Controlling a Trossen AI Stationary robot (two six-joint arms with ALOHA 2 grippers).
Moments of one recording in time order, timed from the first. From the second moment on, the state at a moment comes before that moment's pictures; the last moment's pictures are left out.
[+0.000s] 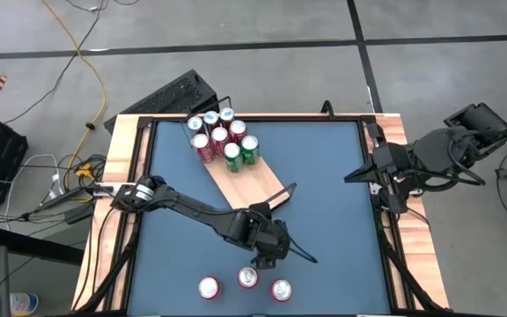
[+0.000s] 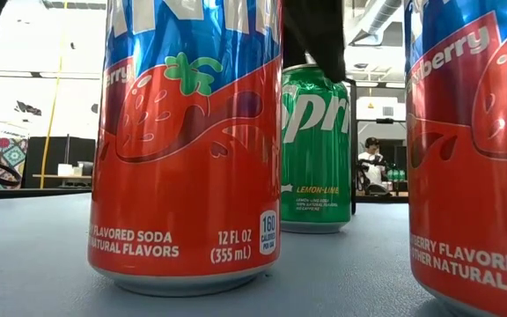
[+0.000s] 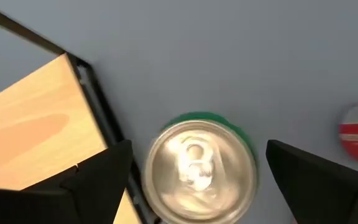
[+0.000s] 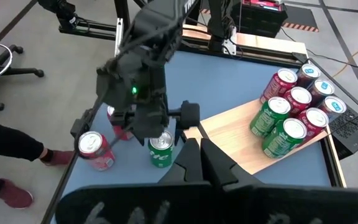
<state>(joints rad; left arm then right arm) -0.34 2.18 2.02 -0.92 -0.32 -0.36 0.51 1.43 2.35 -1.57 0.34 0.18</state>
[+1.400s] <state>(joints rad) -0.35 2.21 2.20 -0.96 -0.19 -0.18 0.52 1.43 2.35 -1.57 0.34 0.18</state>
